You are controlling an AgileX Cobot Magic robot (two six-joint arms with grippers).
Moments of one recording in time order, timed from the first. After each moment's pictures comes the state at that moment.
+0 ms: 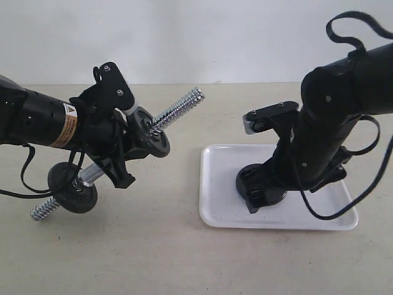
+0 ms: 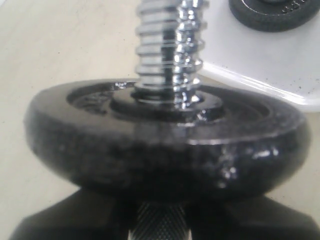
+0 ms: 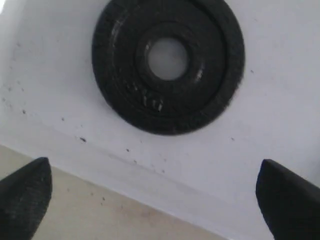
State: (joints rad) left arm -0.37 1.68 -0.88 1.78 -0.30 -1.15; right arm 0.49 1.76 -1.01 -0.03 0.67 0.13
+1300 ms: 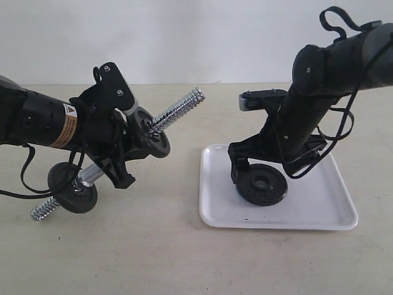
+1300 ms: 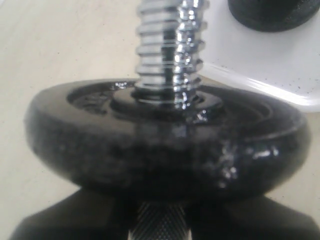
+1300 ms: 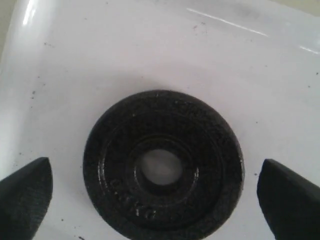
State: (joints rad) left arm -0.37 1.68 -0.88 1.78 -0.30 -1.15; right arm 0.37 1.97 -1.25 0.22 0.70 -0.07
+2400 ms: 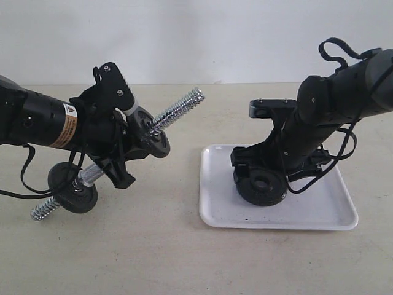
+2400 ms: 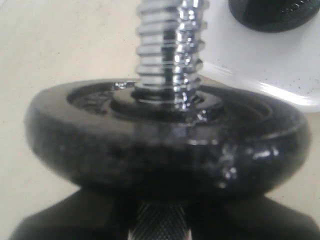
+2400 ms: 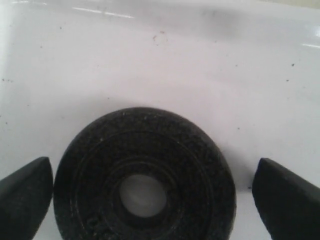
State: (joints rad) left arm -0.37 1.68 -0.88 1.78 -0.30 -1.15; right arm 0.37 1.98 -1.10 0.19 0.44 0.09
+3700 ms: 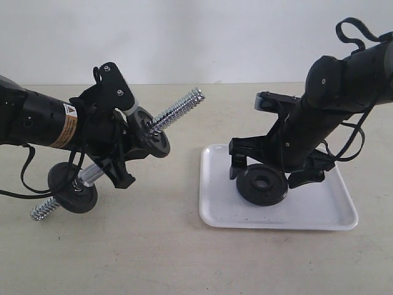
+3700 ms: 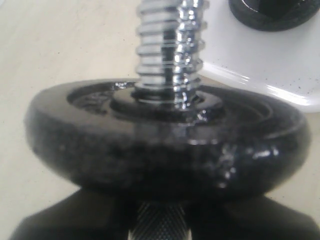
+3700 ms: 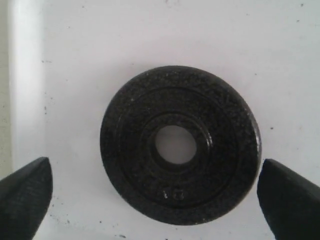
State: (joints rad) left arm -0.37 1.68 -0.88 1.78 -0.30 -1.15; right arm 0.37 1.89 -1.10 0.32 0.57 0.13
